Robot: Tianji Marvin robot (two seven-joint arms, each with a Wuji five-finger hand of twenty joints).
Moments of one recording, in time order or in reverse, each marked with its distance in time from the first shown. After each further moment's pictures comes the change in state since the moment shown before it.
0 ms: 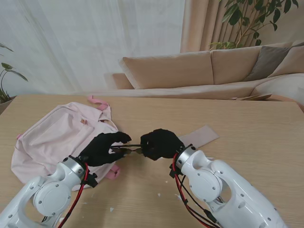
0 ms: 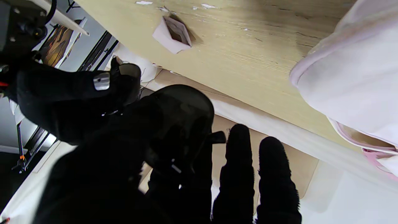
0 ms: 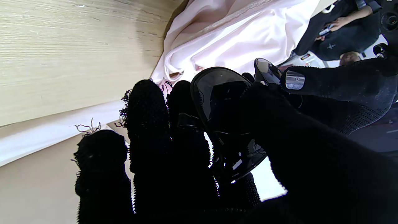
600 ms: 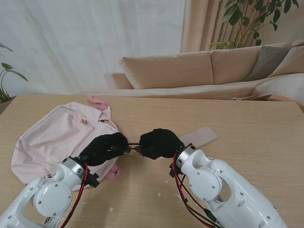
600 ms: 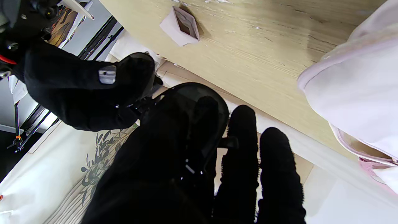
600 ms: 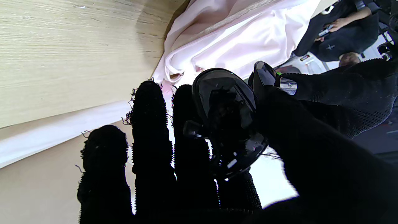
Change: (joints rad) left arm 0.010 -0.009 0.000 -0.007 -0.073 0.026 0.015; right arm 0.009 -0.001 -0.001 0.011 0.007 -0.006 0.005; left_hand 0.332 0.113 -0.425 -0.002 0.125 0.007 0.235 0.101 0.263 0.047 0.120 0.285 0.207 0.051 0.353 0.151 0.130 0.062 0.304 -0.012; right_hand -0.105 0.080 -0.092 0.078 -0.052 0.013 -0.254 -0.182 -0.130 -0.024 -0.143 -0.153 -0.158 0.000 -0.205 -0.054 -0.164 -0.014 -0.069 -0.002
